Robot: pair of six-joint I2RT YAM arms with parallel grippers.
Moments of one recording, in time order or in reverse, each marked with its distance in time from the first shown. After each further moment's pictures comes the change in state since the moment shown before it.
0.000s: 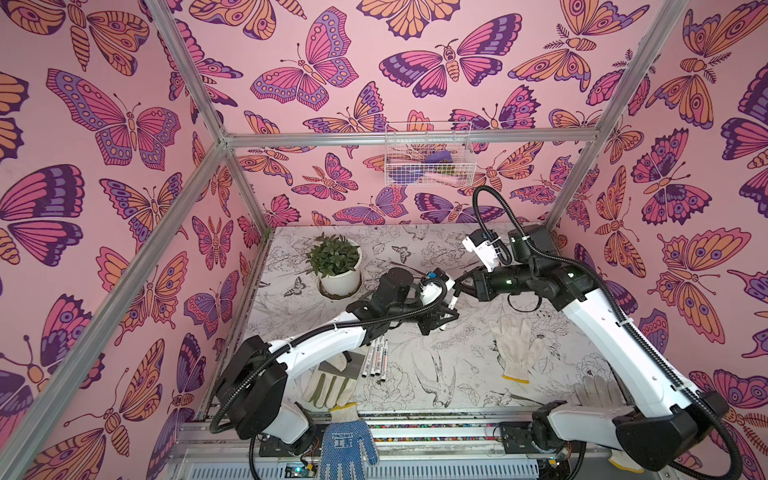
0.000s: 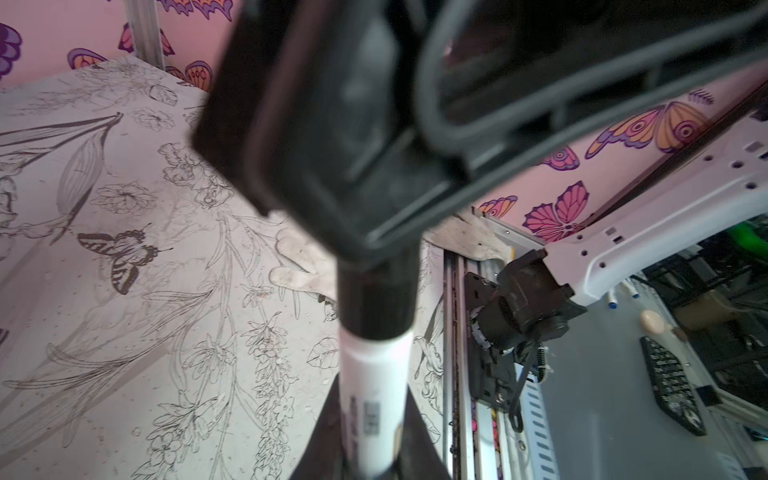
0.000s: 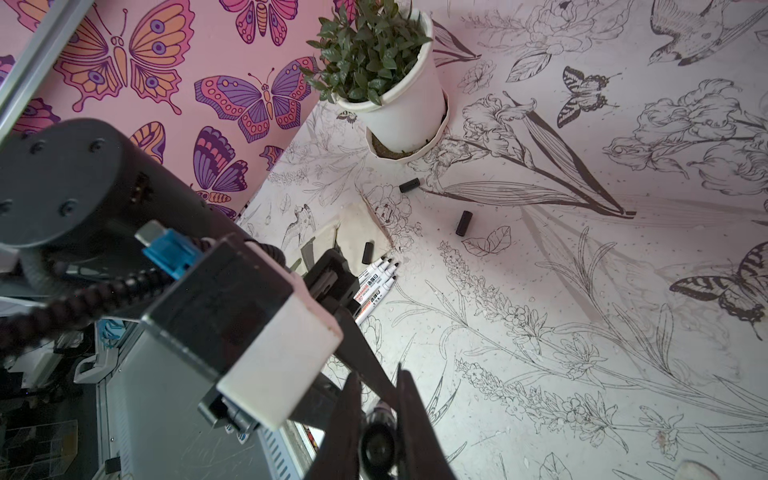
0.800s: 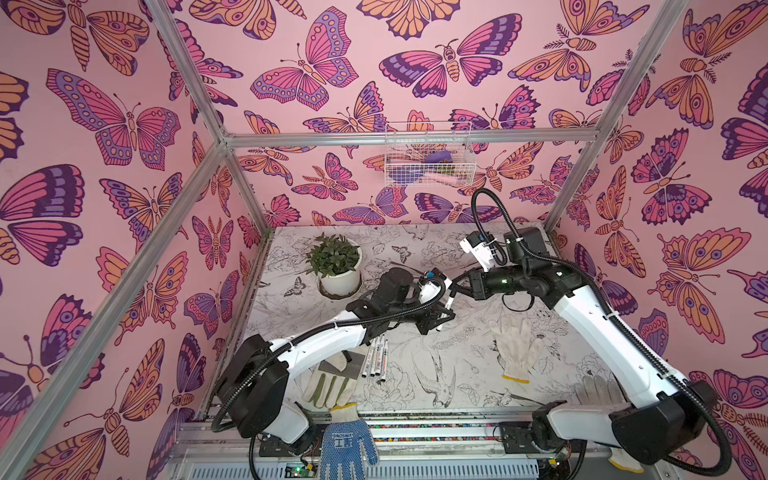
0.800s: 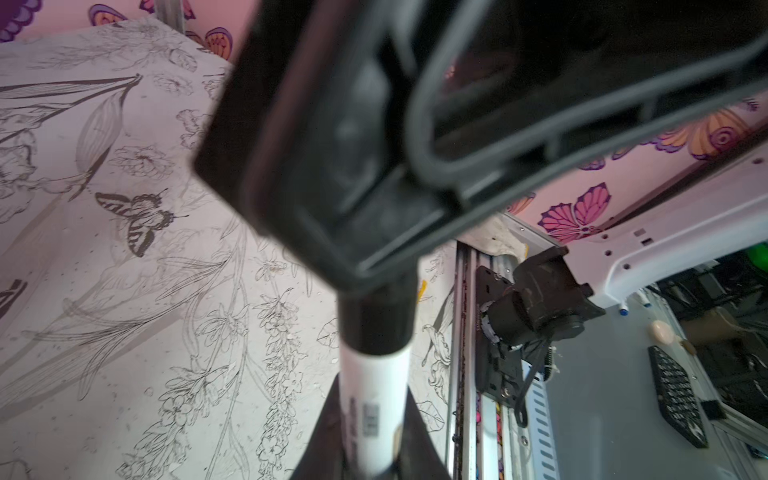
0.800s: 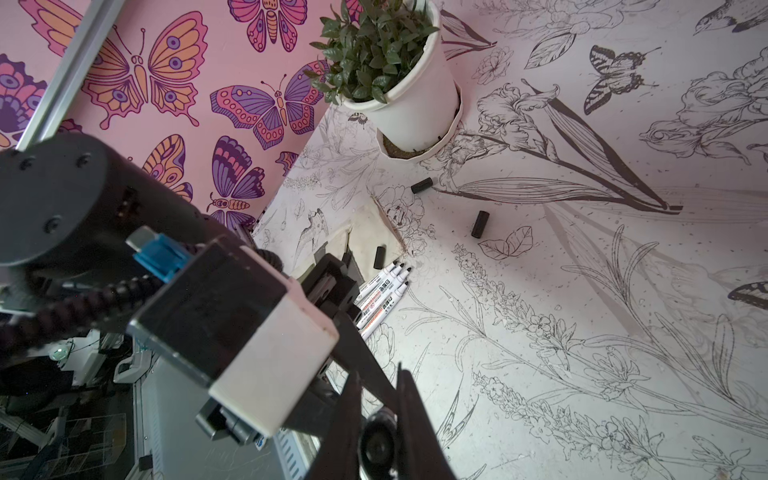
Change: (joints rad) left arm 0.003 0.003 -0.002 -0.052 -0.100 -0.013; right arm -0.026 0.030 -0.099 0.117 -0.081 0.038
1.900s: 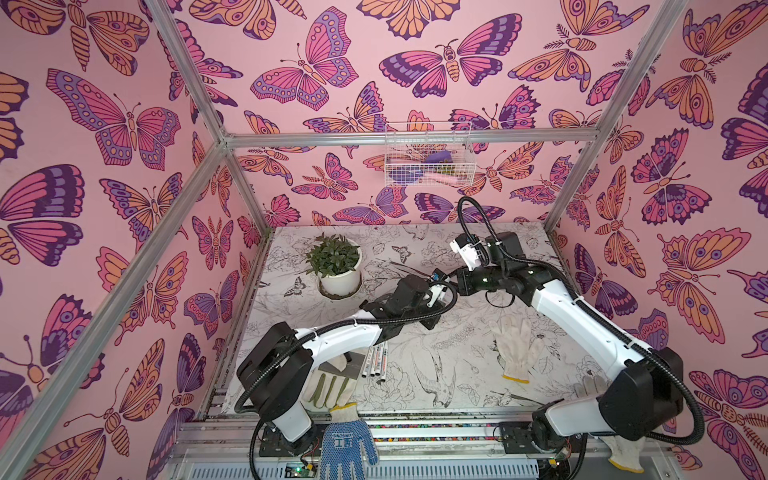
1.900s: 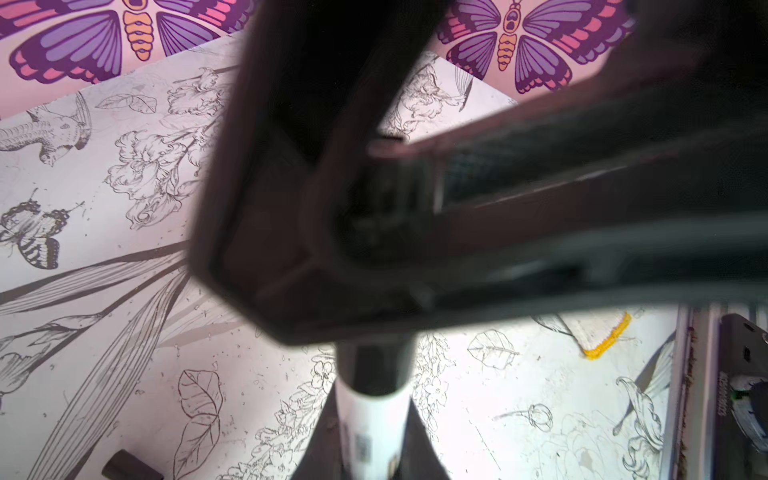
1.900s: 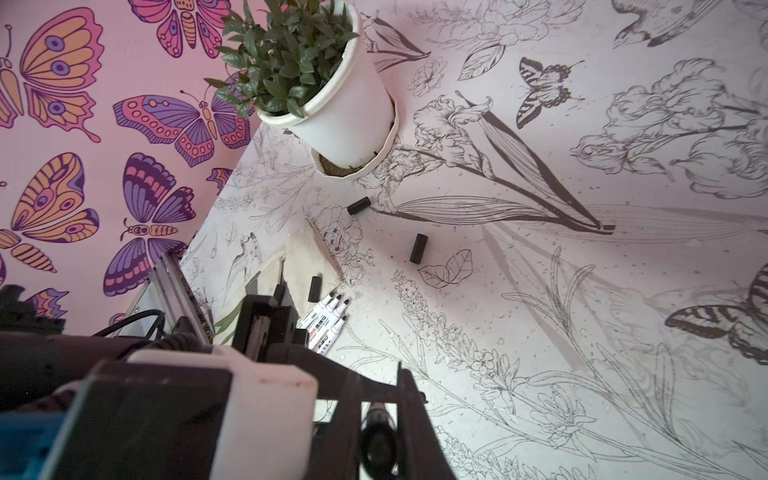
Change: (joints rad) left arm -0.055 0.131 0.050 0.001 -0.470 0.056; right arm 0.021 0.122 -0.085 0.208 0.149 0.011
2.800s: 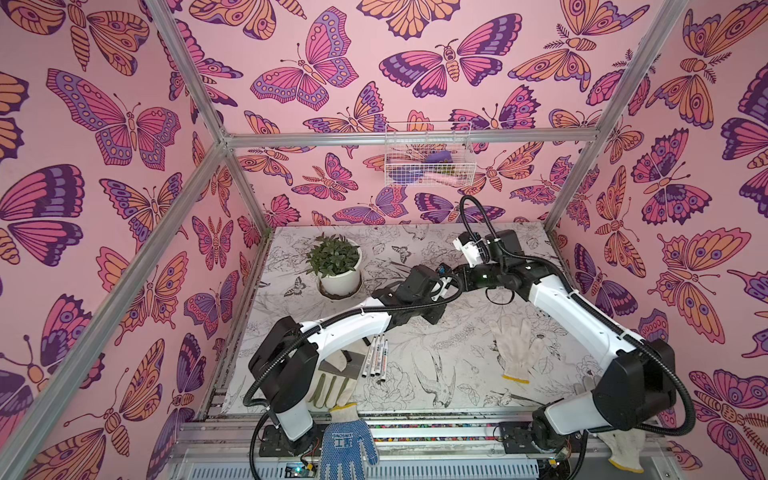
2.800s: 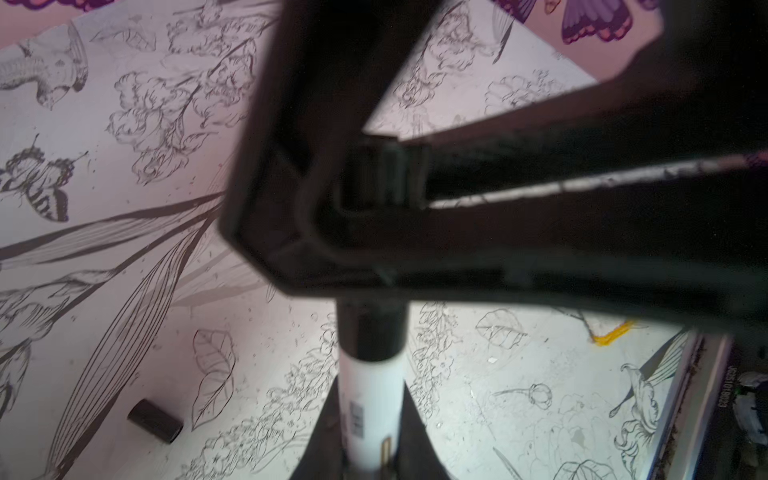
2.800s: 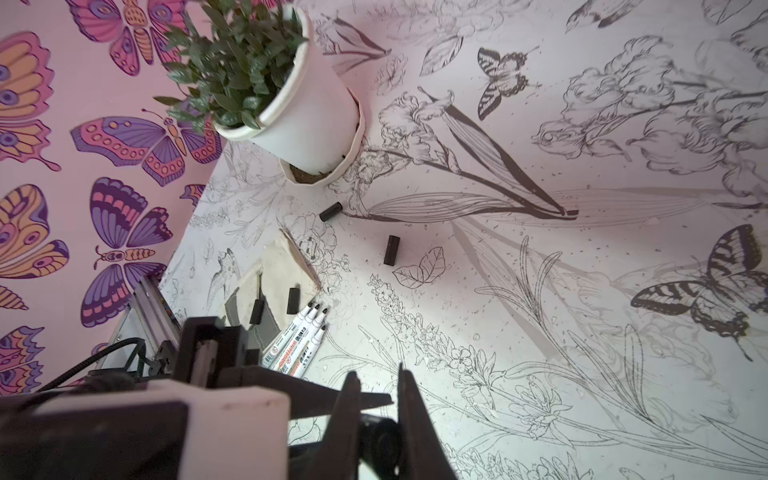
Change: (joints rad) left arm -0.008 0.068 0.166 -0.206 -0.011 -0.046; right arm -0.046 0.018 0.011 0.003 0.014 0.037
